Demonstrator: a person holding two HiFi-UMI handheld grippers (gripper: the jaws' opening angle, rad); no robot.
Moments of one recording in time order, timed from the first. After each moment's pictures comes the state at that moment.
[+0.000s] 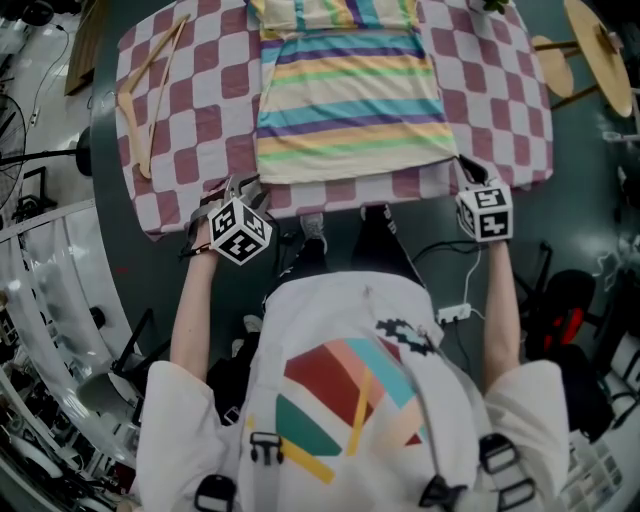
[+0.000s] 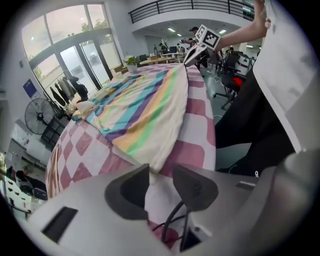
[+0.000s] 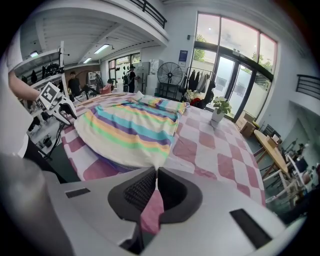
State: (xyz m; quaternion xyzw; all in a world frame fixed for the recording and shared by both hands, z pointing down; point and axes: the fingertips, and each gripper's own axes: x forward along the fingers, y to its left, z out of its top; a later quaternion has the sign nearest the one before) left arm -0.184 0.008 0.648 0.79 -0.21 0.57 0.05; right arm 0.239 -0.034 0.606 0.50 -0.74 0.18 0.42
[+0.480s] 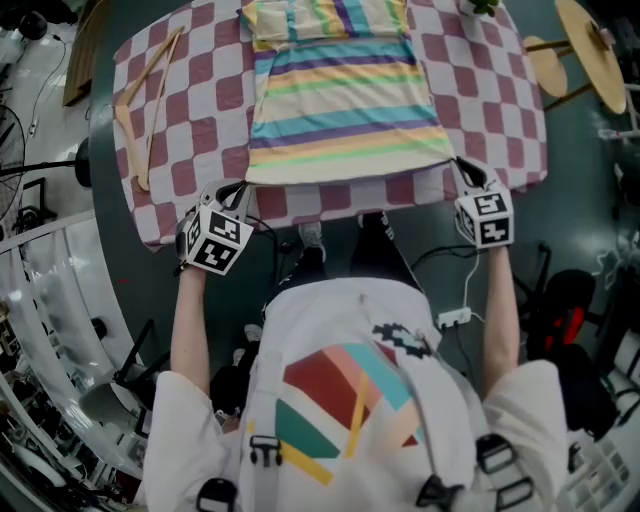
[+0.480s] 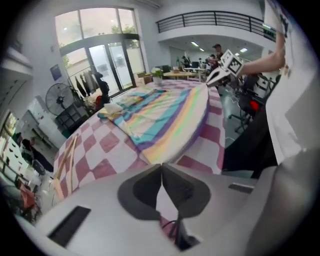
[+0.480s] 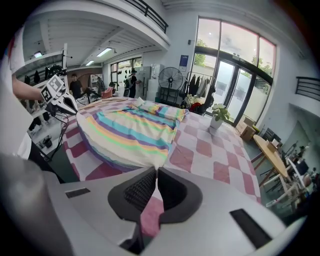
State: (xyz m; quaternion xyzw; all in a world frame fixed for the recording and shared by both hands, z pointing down) left arm -0.196 -0.022 0.596 0.80 -0.30 0.50 0.11; right arm 0.239 -0.042 0.585 0.50 -0.75 0.16 0.41
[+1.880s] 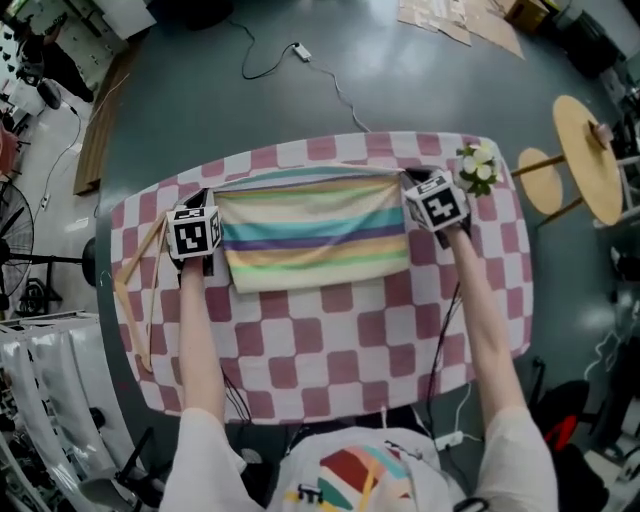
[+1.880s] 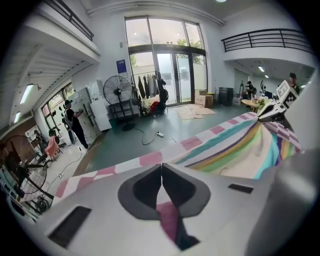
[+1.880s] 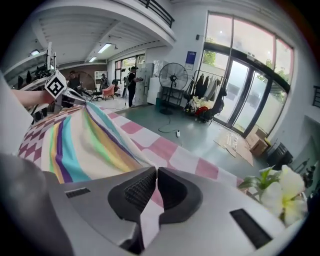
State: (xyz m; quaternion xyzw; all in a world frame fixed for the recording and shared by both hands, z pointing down) left arm -0.217 -0.497 0.578 0.71 -0.58 0.35 0.18; right arm 0.218 -0.497 0.587 0.45 -0.77 0.15 0.42
